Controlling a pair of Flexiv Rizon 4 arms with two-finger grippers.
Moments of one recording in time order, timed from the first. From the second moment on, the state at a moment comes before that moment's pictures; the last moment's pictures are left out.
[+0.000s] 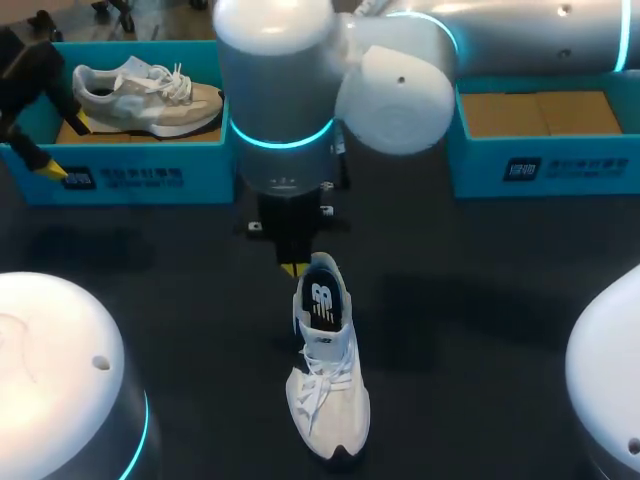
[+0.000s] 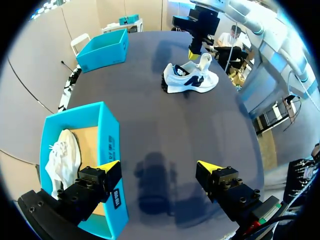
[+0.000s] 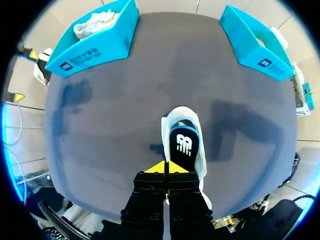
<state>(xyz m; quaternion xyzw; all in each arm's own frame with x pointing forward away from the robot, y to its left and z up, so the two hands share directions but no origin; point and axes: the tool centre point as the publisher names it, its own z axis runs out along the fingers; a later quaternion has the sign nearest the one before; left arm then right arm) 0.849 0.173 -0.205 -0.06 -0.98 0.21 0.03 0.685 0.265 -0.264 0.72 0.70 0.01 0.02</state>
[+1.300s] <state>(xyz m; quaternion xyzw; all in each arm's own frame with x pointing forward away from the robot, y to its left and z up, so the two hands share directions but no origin) 0.849 0.173 -0.205 -0.06 -0.98 0.21 0.03 0.671 0.214 -0.341 0.62 0.76 -0.06 0.17</state>
